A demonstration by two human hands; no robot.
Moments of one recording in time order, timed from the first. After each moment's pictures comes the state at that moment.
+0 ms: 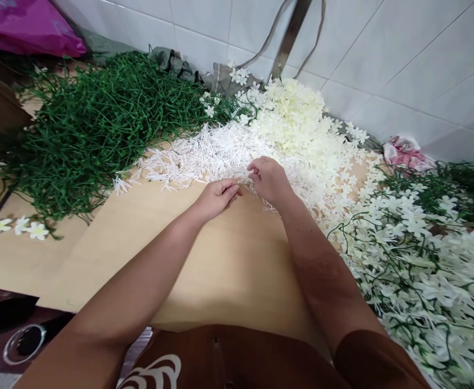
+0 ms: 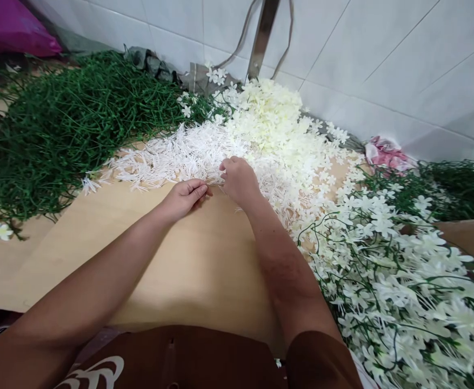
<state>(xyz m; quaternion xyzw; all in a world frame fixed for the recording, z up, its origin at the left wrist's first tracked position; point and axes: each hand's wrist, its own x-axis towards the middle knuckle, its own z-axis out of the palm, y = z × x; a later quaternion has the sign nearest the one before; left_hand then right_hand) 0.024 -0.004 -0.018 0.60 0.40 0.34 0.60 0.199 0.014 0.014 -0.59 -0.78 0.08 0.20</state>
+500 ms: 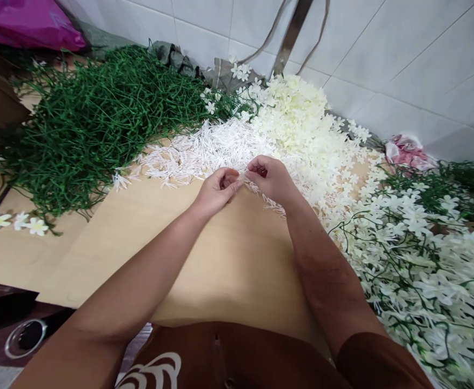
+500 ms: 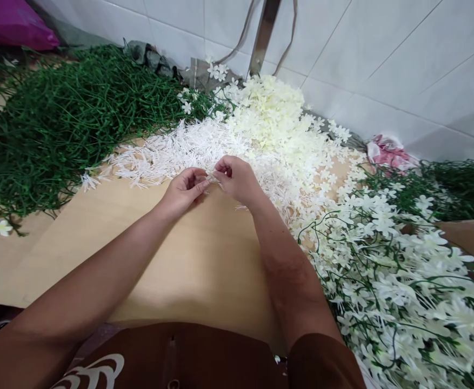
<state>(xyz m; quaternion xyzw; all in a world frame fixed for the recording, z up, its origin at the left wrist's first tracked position) 0.034 -0.006 -0.014 0.50 0.41 0.46 0.61 0.196 0.002 0.031 -0.54 -0.70 0.31 0.35</state>
